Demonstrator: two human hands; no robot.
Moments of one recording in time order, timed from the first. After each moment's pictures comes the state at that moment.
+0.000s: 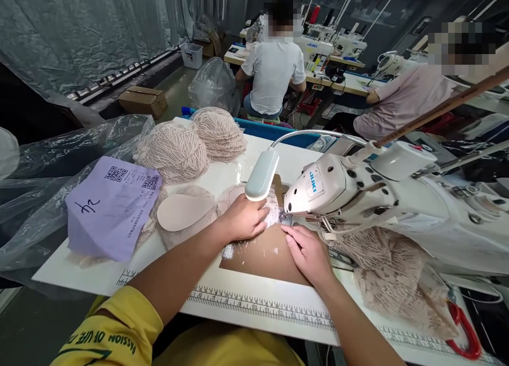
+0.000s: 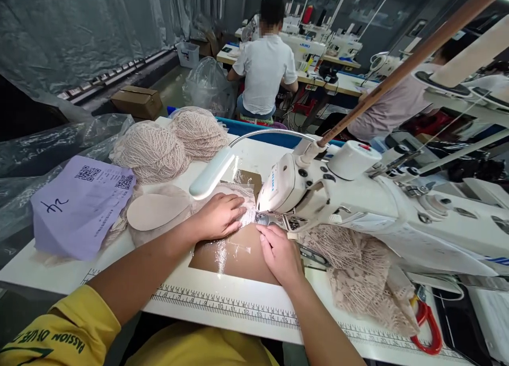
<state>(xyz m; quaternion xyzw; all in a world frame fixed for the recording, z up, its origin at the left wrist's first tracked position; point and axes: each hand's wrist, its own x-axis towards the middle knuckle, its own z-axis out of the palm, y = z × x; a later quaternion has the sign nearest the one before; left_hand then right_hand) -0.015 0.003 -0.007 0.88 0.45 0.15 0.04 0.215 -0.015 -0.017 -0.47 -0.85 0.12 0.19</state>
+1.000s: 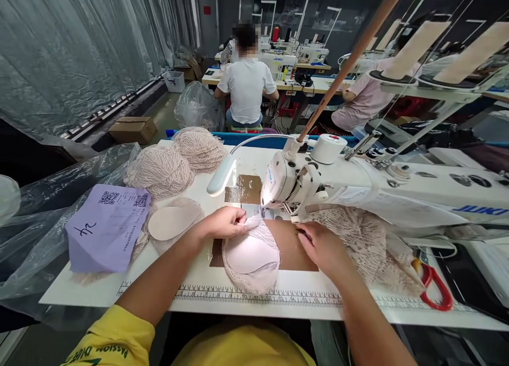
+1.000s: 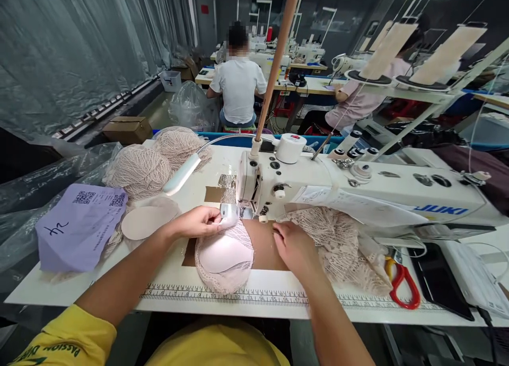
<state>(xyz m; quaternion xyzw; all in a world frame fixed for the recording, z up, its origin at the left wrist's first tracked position) -0.020 -0.013 0.029 0.74 0.51 0.12 0.43 0.273 -0.022 0.005 -0.57 -0.81 0.05 0.08</state>
